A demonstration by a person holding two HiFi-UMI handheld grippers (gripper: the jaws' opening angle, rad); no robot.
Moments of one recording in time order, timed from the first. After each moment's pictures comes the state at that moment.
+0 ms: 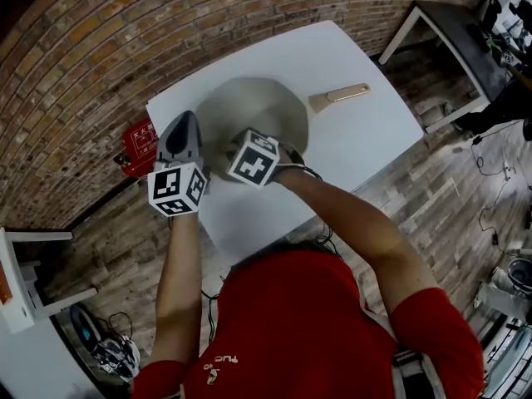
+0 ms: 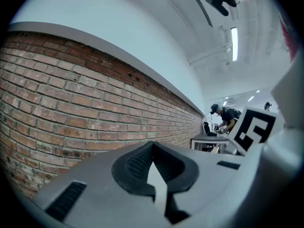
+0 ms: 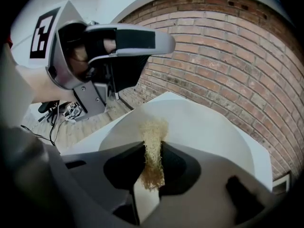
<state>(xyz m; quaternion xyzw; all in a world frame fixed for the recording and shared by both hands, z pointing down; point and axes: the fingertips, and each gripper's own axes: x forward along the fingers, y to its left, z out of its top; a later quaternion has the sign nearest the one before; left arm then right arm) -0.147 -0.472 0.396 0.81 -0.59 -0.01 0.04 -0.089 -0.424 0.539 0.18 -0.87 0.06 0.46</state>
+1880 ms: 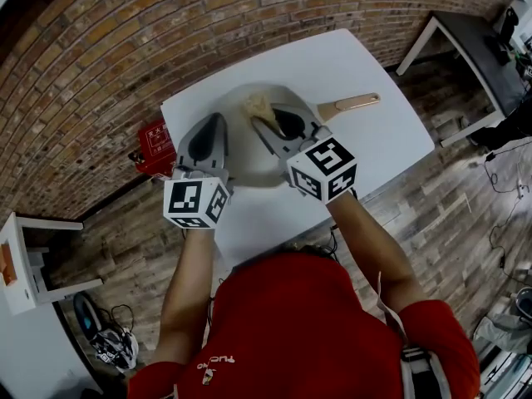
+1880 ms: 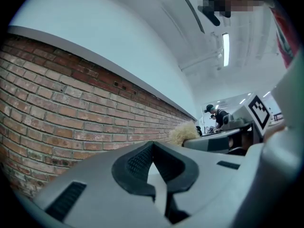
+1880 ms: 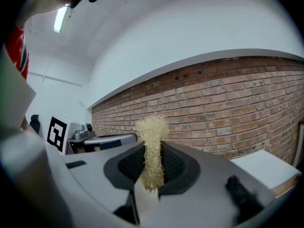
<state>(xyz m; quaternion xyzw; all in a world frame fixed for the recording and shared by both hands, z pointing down) -0.082 -0.439 0.344 0.83 -0.56 -0.03 0.01 -0.017 -0.446 0.351 0.31 -0.95 0.06 0.04</state>
